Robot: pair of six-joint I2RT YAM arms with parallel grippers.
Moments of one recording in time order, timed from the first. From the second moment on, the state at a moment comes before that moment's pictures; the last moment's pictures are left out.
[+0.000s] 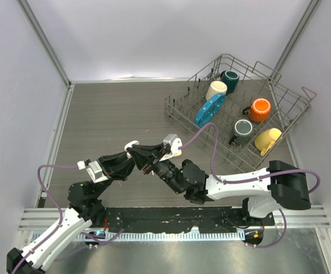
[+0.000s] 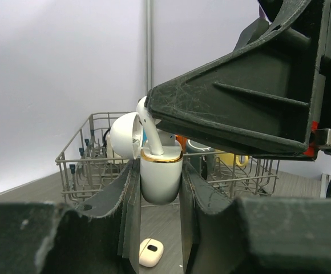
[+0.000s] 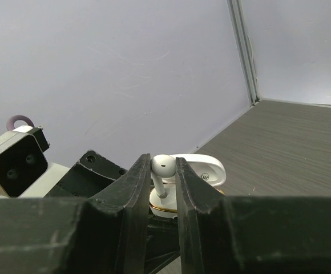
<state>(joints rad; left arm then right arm) -0.66 0.23 0.05 0.77 0.23 -0.16 1.40 1.45 0.82 1.07 0.53 0.18</state>
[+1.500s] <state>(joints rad) -0.66 0.21 0.03 0.74 0.16 -0.16 1.44 1.46 0.85 1.00 0.55 0.10</state>
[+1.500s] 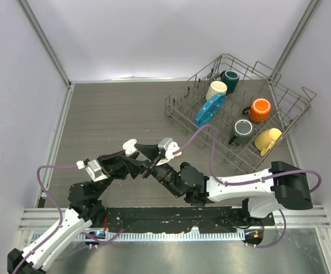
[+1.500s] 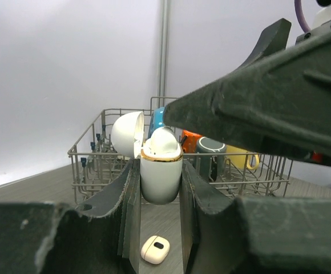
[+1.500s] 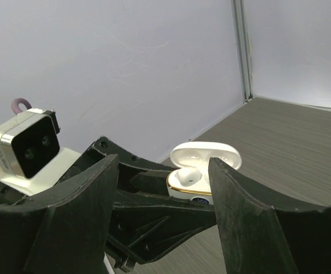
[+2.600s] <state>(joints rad) -0.66 0.29 0.07 0.69 0.22 -0.18 0.95 1.12 1.08 0.05 0.42 0.56</state>
